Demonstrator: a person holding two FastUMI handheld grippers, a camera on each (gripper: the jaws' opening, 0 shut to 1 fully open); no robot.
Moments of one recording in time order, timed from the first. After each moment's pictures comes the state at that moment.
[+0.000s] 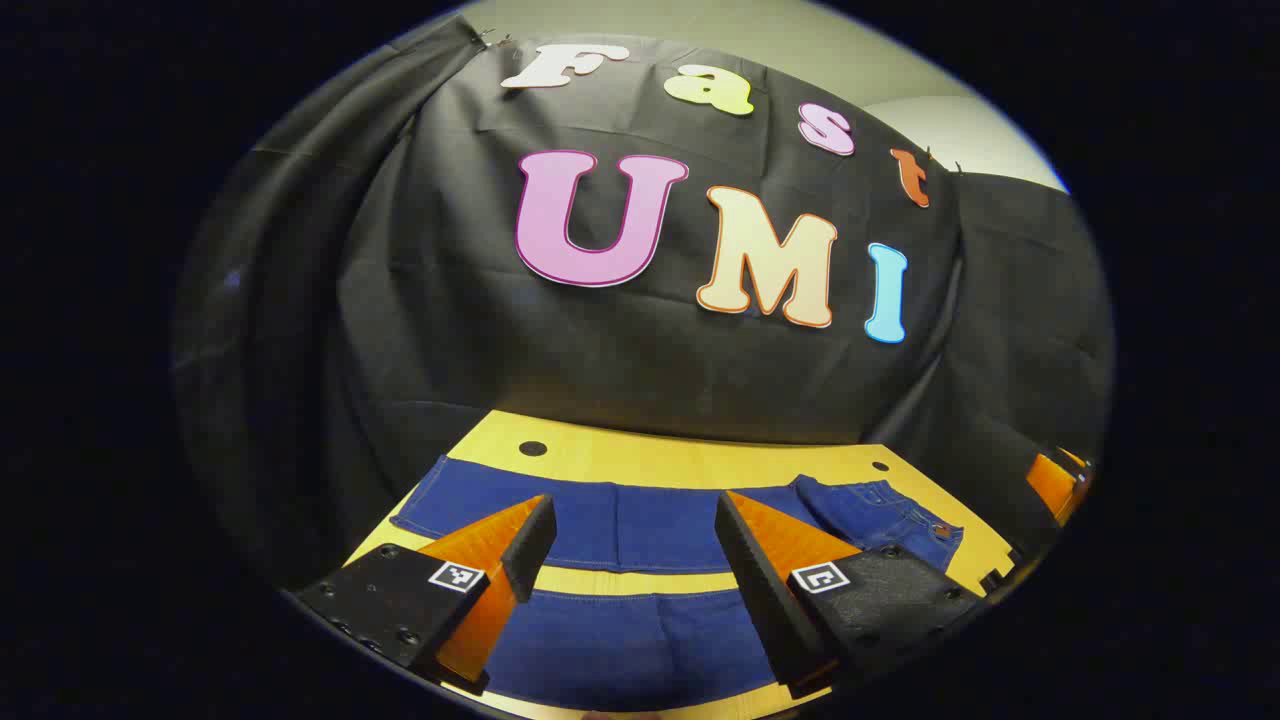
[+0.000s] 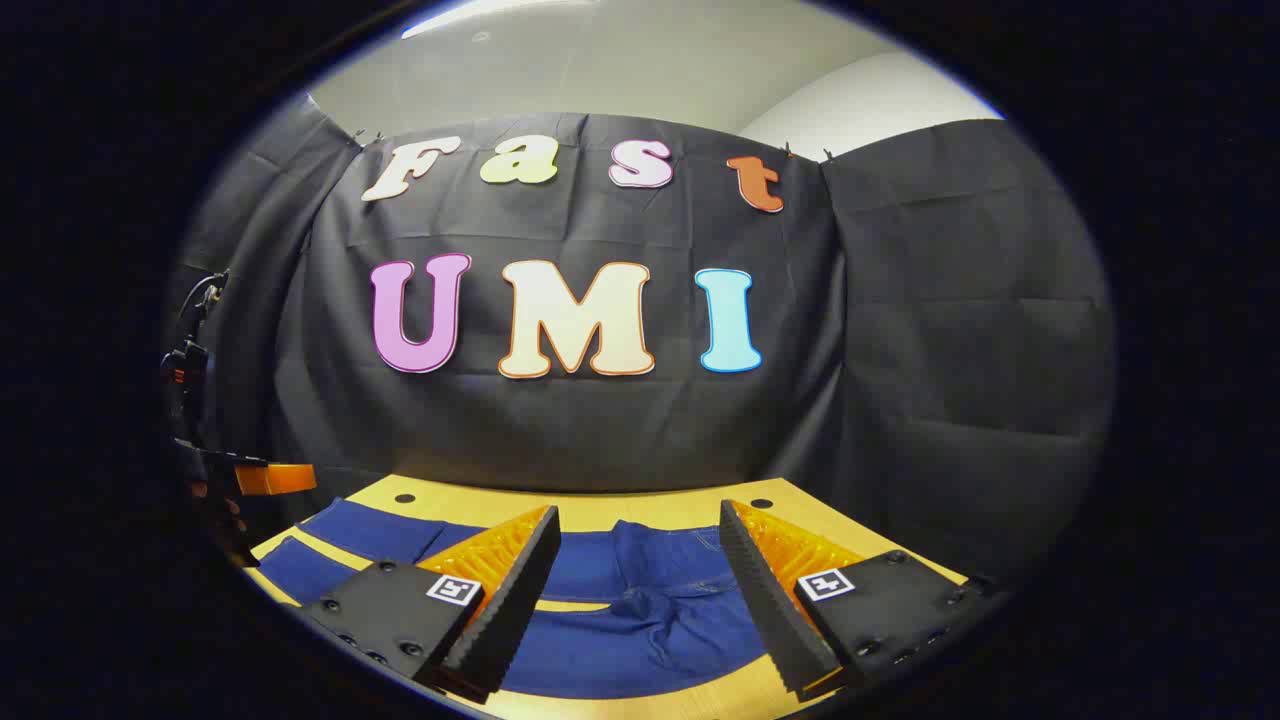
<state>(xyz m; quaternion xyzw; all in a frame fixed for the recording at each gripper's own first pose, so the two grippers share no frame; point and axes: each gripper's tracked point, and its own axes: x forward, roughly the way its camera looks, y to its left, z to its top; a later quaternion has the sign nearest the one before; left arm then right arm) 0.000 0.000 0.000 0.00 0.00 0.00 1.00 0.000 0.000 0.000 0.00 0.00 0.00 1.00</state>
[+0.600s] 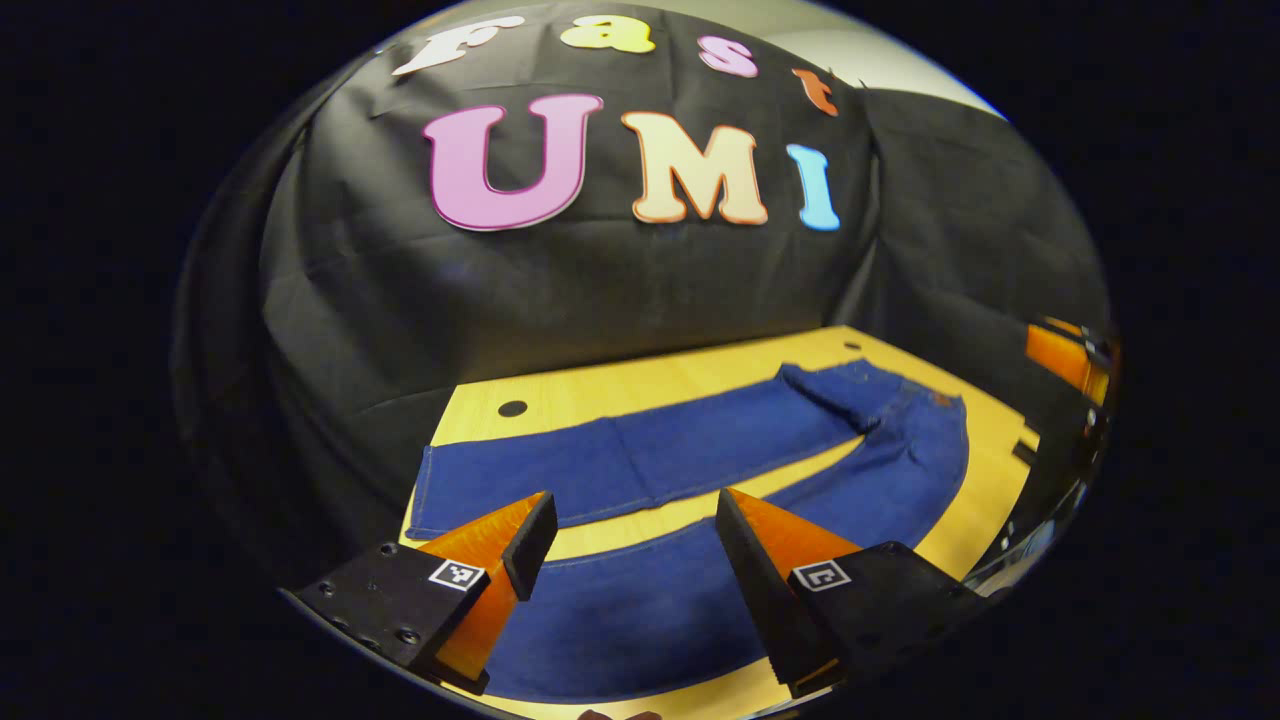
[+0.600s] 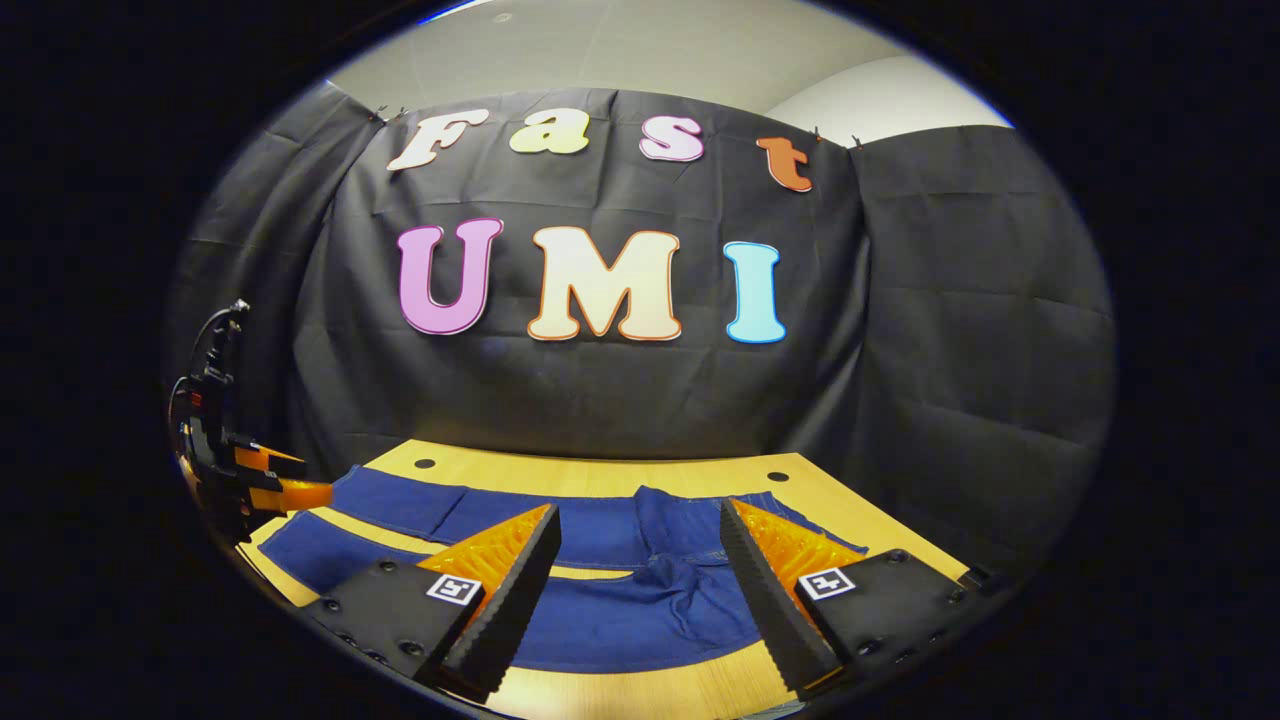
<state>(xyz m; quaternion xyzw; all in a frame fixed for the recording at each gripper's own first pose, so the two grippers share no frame) -0.011 0.063 -0.071 0.16 0.12 -0.09 0.98 -0.024 0.040 -0.029 -0.02 0.05 0.03 1.00</state>
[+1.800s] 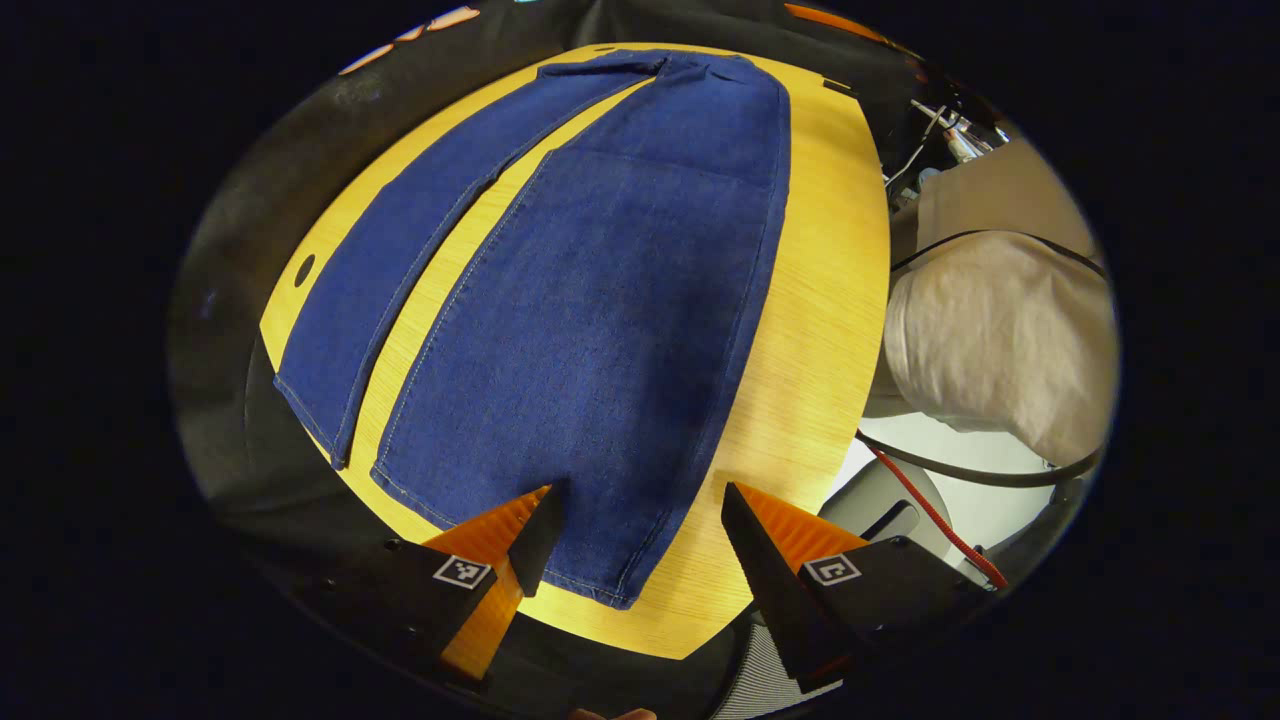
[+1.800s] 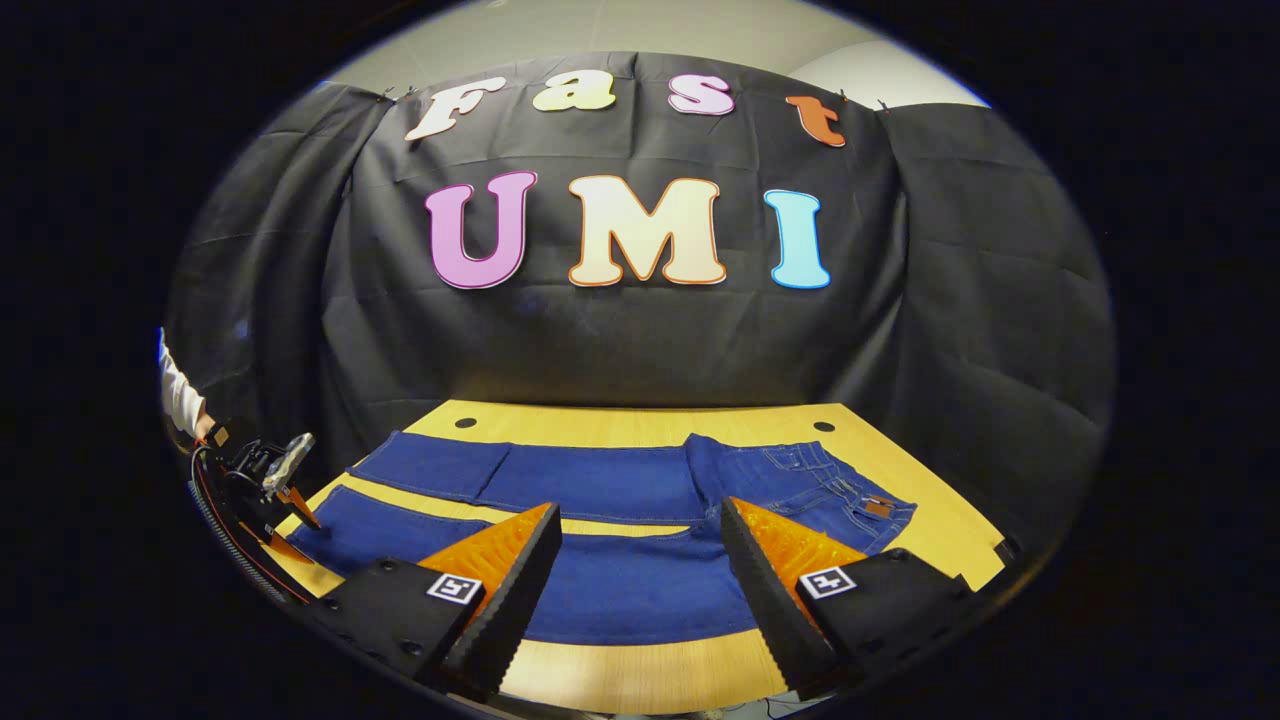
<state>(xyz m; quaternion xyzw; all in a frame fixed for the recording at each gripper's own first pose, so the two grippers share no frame) -0.112 0.198 -0.216 0.42 0.48 -0.29 0.71 -0.033 0.077 -0.075 -0.01 0.12 0.07 0.99</state>
